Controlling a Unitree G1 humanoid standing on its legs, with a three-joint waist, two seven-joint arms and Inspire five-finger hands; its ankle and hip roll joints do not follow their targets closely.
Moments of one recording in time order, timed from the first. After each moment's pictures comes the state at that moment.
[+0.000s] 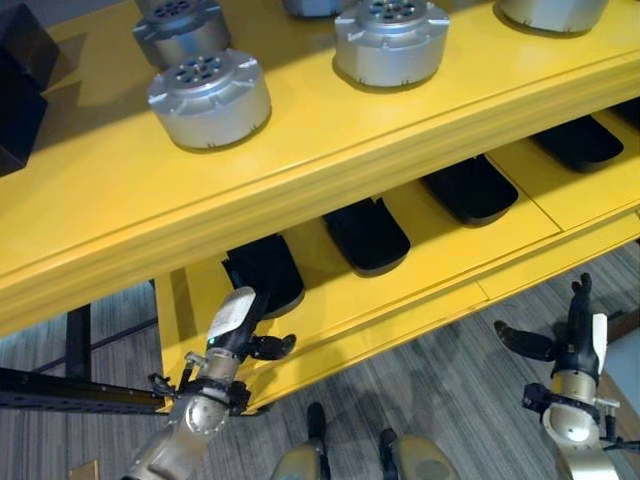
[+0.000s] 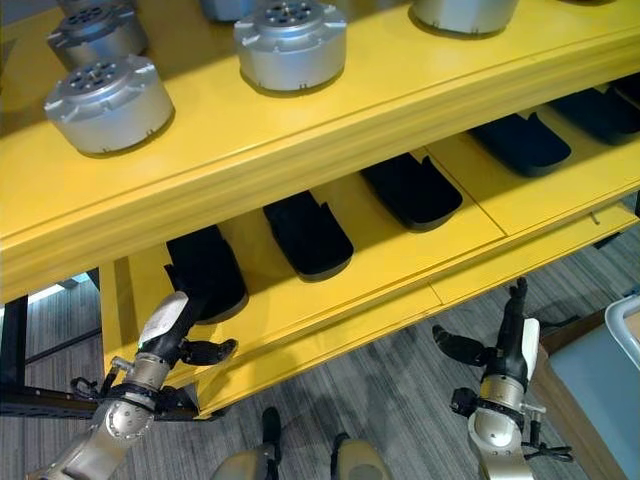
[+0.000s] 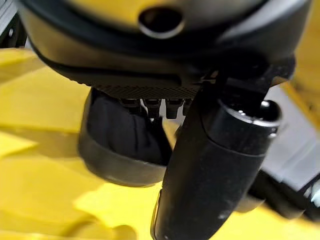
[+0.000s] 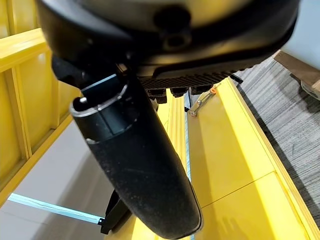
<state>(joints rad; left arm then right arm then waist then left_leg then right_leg) 0.11 0.59 -0.27 -0.07 0.24 -0.10 0.25 0.19 -0.48 -0.06 0.15 0.12 -0.21 -0.50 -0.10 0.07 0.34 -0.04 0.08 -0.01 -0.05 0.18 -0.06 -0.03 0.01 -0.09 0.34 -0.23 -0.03</state>
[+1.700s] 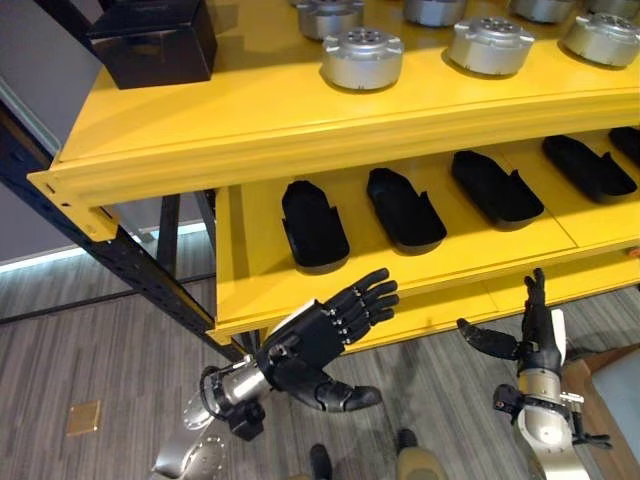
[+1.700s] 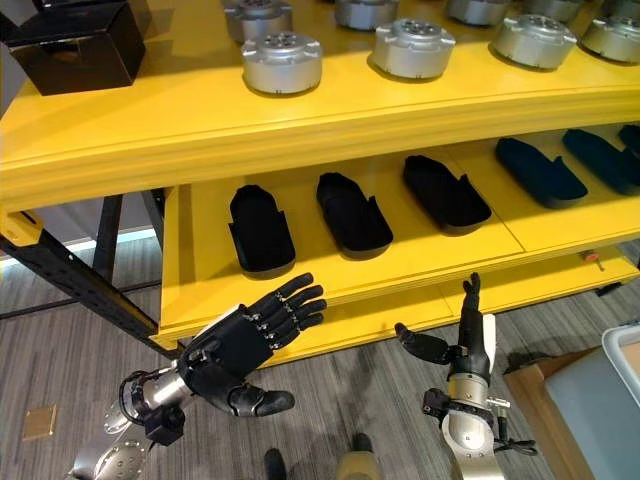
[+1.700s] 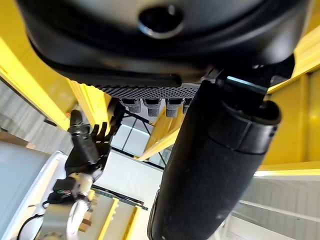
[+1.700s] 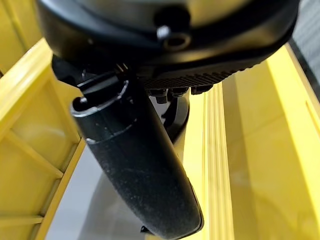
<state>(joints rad) 0.13 0.53 -0.31 -0.14 -0.86 -0.19 -0.80 0.19 -0.34 0.00 0.07 0.16 -0.24 -0.34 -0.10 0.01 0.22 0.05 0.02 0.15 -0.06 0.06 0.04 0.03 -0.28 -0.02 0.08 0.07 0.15</state>
